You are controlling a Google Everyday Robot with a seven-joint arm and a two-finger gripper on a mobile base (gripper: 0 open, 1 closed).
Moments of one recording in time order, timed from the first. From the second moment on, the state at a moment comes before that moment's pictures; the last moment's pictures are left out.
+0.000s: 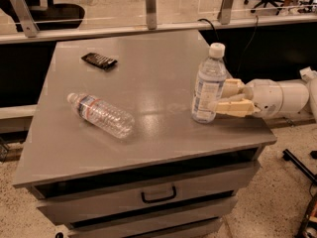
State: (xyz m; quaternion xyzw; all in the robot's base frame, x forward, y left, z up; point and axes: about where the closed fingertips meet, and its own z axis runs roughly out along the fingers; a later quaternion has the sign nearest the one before) arm 0.537 -0.152 0.890 -0.48 -0.49 -0.53 0.51
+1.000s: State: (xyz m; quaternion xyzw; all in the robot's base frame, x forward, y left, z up) arm 0.534 -0.182 0.909 -0.53 -0.50 -0.51 0.46
